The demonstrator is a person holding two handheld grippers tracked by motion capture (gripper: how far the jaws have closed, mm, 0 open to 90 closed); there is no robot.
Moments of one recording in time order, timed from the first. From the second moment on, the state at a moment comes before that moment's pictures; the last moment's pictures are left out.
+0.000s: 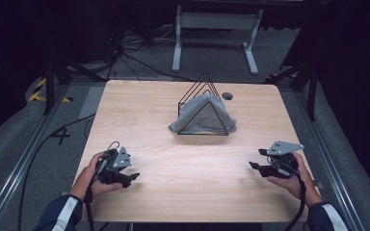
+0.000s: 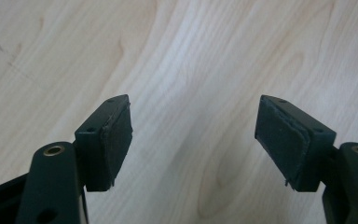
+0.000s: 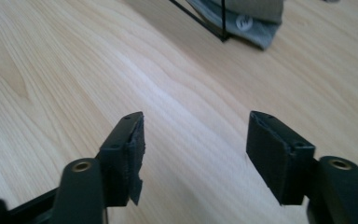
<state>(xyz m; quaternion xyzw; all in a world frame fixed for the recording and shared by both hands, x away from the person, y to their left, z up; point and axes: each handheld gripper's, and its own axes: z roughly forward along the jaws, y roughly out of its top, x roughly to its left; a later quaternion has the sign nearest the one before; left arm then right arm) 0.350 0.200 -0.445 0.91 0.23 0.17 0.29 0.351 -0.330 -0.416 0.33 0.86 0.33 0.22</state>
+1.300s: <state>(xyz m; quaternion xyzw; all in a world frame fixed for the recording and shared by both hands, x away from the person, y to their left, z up) 0.329 0.222 -0.482 0.87 0.30 0.13 0.37 0.328 -0.366 -0.468 0.41 0.82 0.35 0.20</state>
